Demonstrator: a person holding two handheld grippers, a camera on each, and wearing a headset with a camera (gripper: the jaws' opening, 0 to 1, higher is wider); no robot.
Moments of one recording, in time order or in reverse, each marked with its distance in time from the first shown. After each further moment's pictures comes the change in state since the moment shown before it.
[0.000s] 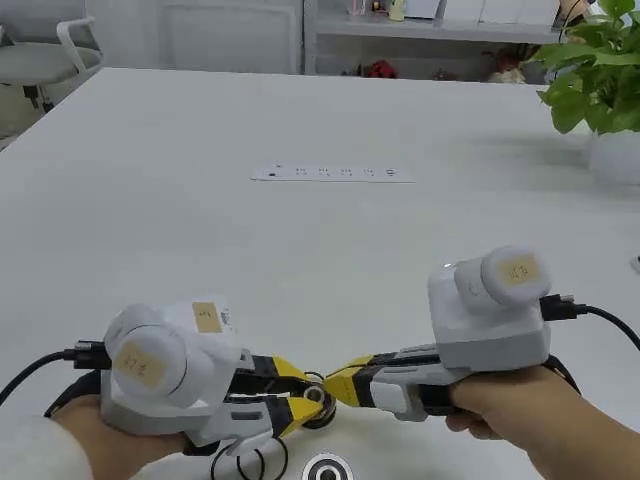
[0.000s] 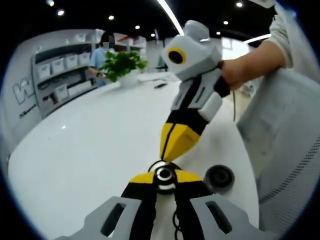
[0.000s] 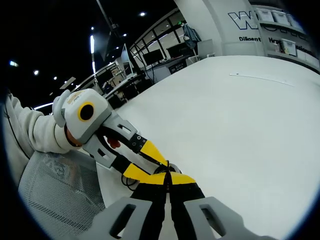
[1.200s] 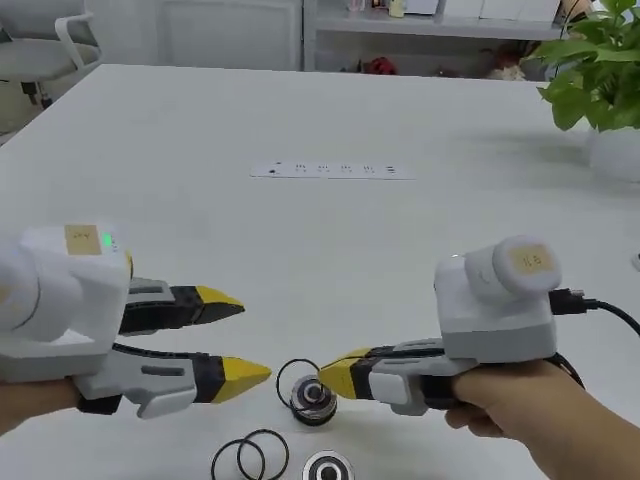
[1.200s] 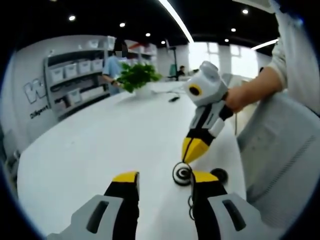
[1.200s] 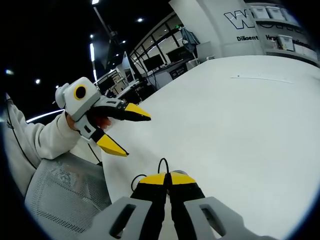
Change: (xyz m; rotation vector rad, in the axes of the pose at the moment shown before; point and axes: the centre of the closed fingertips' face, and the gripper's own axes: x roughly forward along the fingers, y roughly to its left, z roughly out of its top) left arm -0.080 0.030 0.031 -0.038 -0.068 0.090; right arm -0.003 0.015 0.014 0.050 -0.051 0.040
